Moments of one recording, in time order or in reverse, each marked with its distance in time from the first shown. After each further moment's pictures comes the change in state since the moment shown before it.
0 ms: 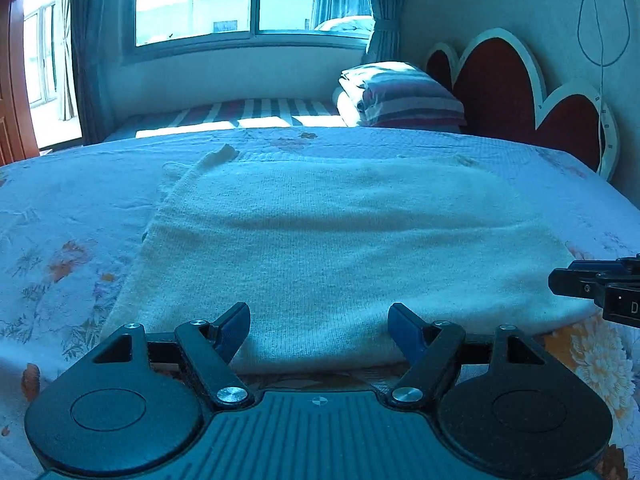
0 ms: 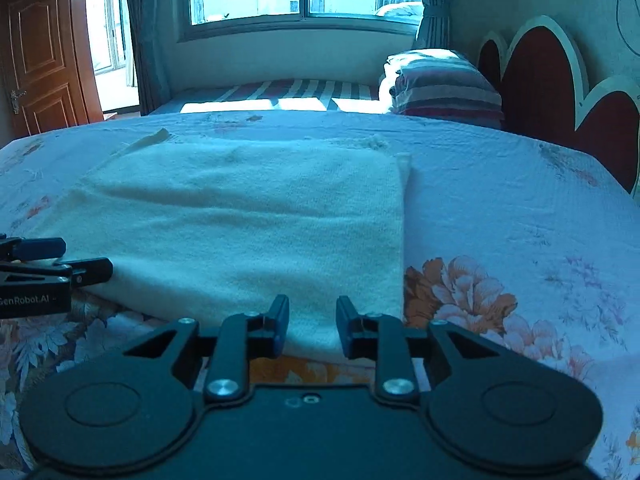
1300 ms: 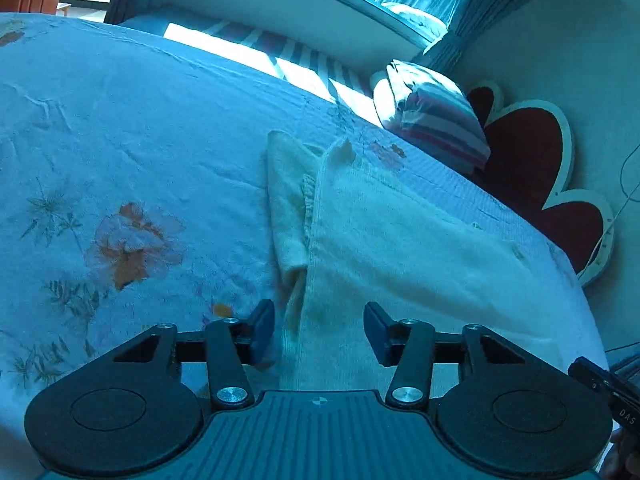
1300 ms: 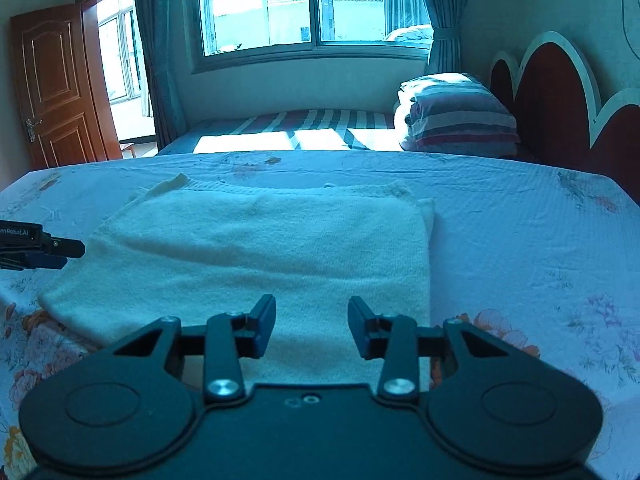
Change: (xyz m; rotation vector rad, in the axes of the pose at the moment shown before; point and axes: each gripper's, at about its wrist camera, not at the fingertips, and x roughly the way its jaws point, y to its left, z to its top) left arm 0.070 0.177 0.044 -0.423 0.141 -0.218; right arm 0.006 -0.005 0.027 0.027 -0.064 0.055
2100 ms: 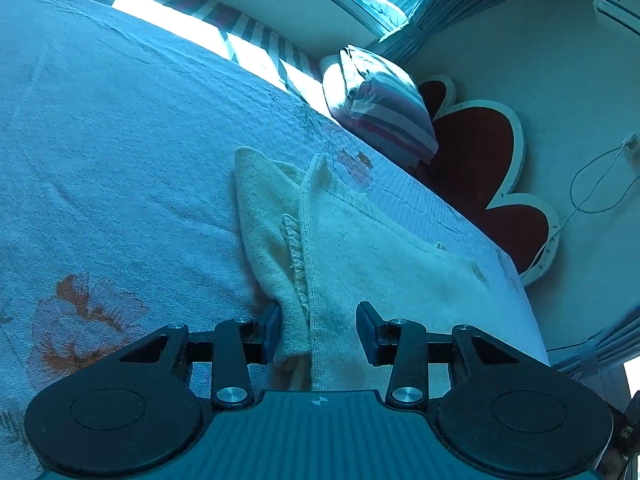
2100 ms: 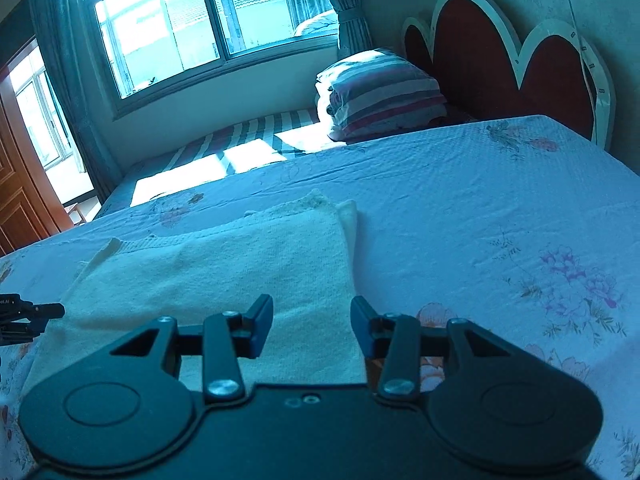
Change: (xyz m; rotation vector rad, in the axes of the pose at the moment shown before) left arm 0.049 0.028 0.043 -0.015 0.074 -0.235; right arm -0.001 -0.041 0.014 0.285 0.000 -0.136
